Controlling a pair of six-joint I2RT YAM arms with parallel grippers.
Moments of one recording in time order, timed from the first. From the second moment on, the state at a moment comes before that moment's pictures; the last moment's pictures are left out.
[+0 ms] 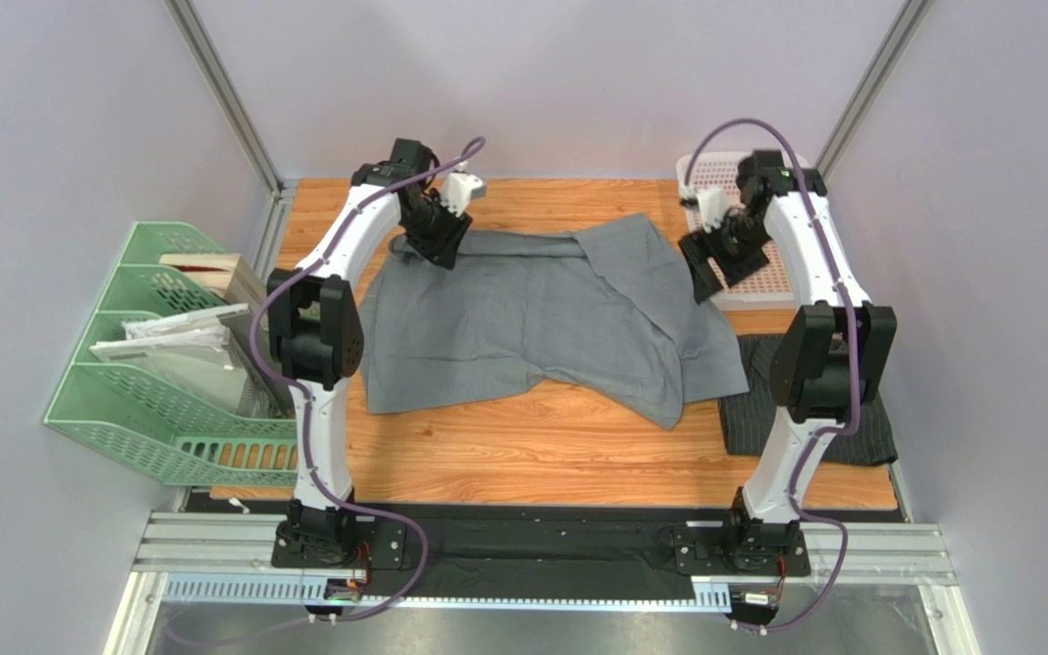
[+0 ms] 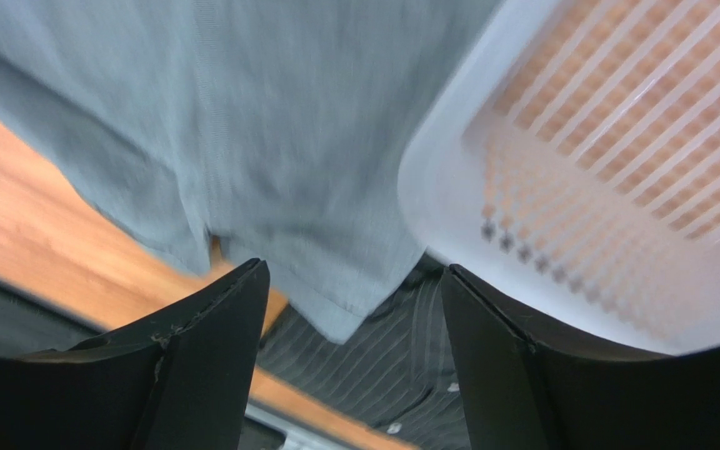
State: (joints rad) left arm -0.20 2.18 2.03 -0.98 0.31 0.50; right arm 0.00 1.94 1.89 -1.25 -0.25 -0.54
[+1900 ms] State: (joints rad) left arm -0.08 1.94 1.76 -0.84 0.45 0.39; right arm 0.15 2.27 2.50 -0.24 -0.27 0.07
